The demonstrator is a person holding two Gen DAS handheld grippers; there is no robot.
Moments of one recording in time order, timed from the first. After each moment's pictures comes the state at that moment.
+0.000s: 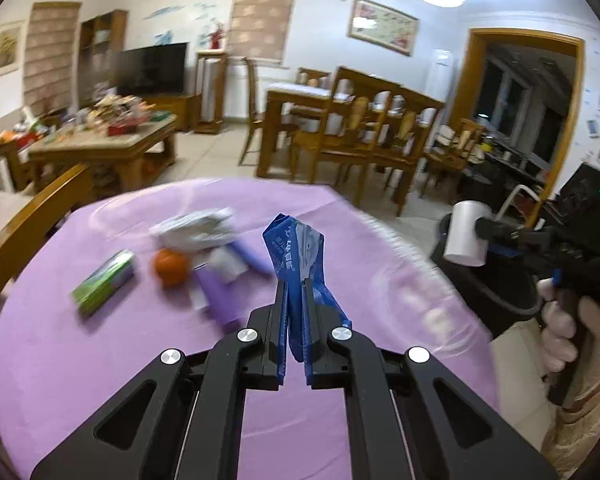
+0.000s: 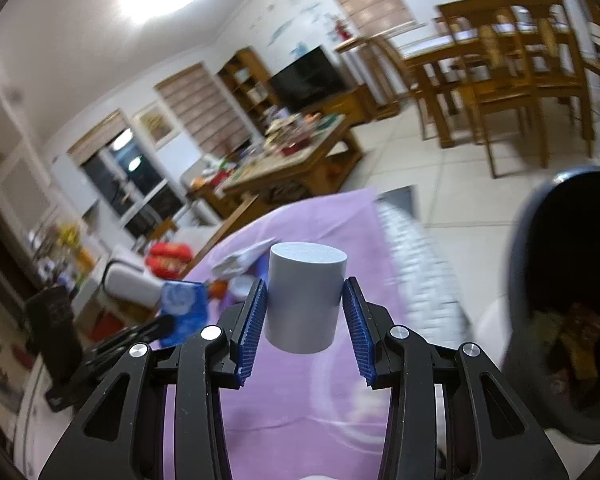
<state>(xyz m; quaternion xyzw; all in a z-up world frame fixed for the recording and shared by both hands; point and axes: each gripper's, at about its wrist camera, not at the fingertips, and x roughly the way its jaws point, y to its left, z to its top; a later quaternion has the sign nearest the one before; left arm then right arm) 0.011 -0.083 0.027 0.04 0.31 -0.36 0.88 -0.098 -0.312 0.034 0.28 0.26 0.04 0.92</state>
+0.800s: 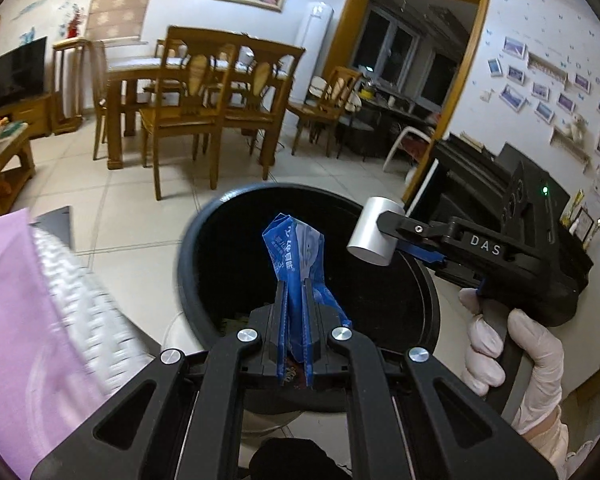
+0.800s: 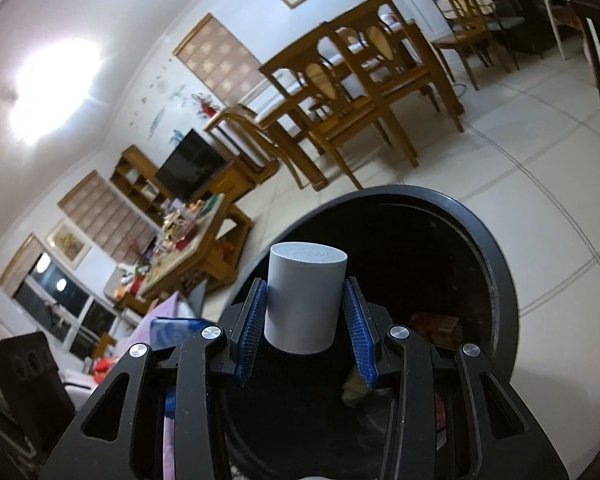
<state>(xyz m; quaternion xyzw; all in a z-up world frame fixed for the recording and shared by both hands) -0.055 -0.364 -0.013 0.09 0.34 -0.55 0.76 -0.245 -0.546 -0.040 0.39 0.19 -0.17 0.88</state>
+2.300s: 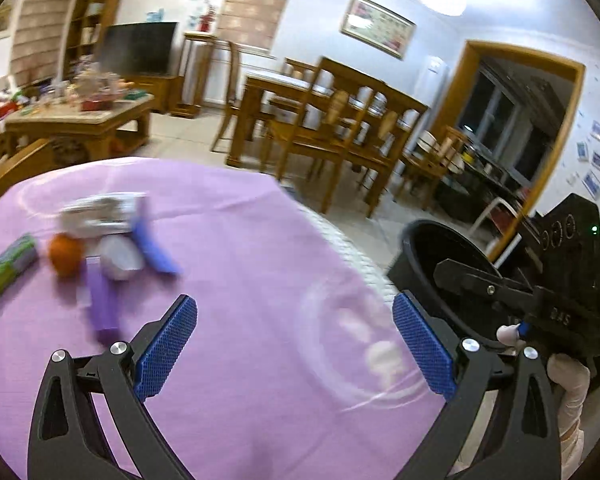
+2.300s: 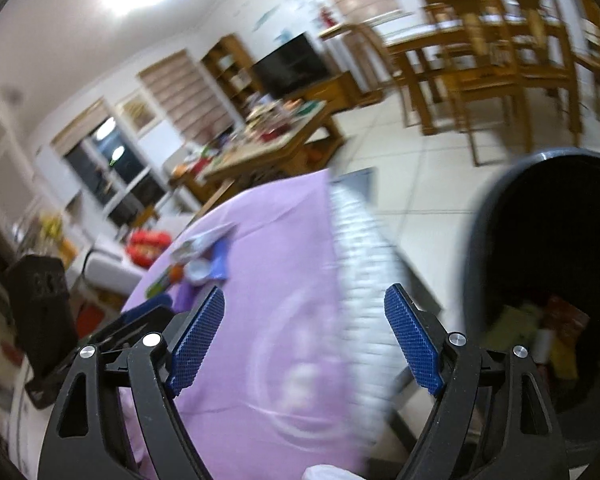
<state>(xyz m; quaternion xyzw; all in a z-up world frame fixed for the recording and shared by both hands) 0.019 -0.132 0.001 -0.02 0.34 -0.37 0.87 -0.080 -0.330 0.001 0.25 0.31 0.04 0.92</state>
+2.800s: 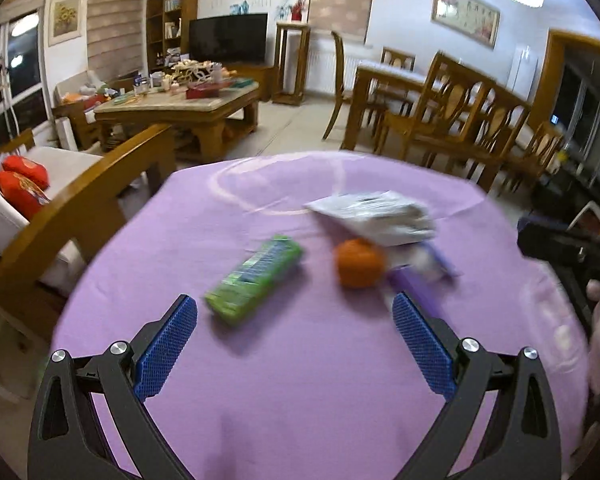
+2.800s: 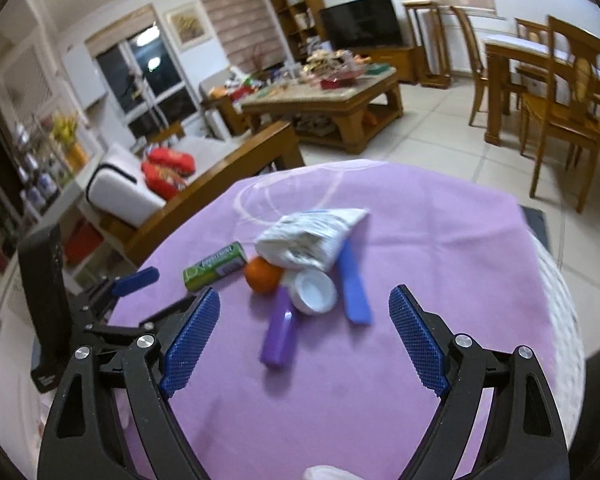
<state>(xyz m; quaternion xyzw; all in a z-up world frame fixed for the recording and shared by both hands) 0.124 0.006 -0.013 0.05 0.38 -0.20 0.90 0.090 -0.148 0.029 0.12 0.39 0.11 0.91</state>
